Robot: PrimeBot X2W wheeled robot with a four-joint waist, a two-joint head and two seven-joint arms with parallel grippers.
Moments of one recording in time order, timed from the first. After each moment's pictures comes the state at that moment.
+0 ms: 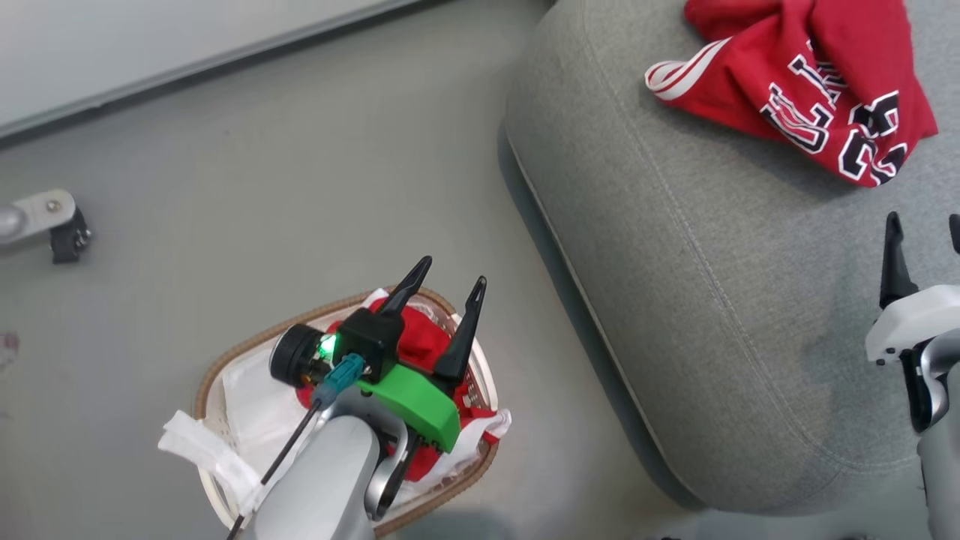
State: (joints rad) left arm -0.43 0.06 -0.56 0.47 -0.33 -0.13 -0.26; right arm -0.50 -0.23 -0.28 0.67 0.03 0.13 -0.26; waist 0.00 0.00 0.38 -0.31
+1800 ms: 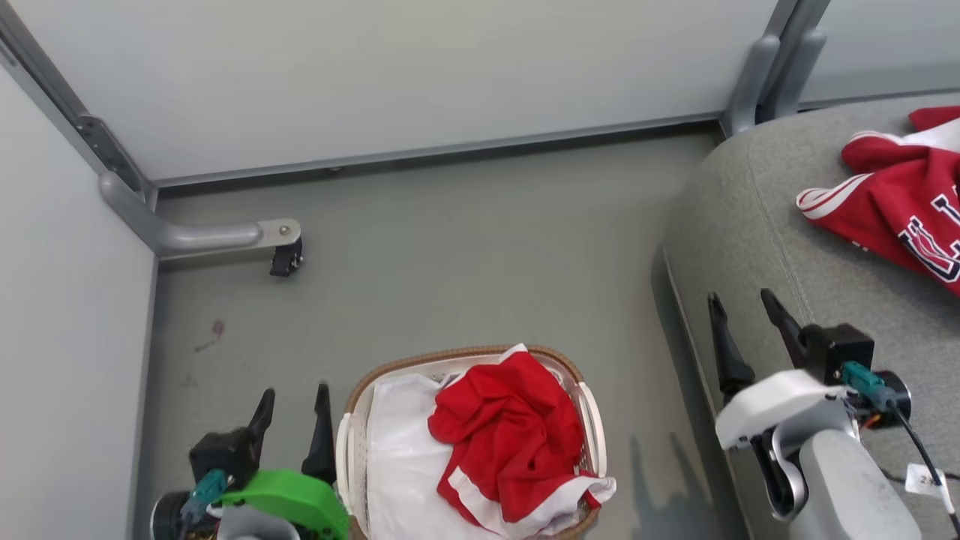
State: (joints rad) left arm -0.11 0.05 -0.14 0.49 -0.30 -0.10 -0.26; right arm -0.28 -0.05 -0.01 0.48 0.15 0.13 -0.26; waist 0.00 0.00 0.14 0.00
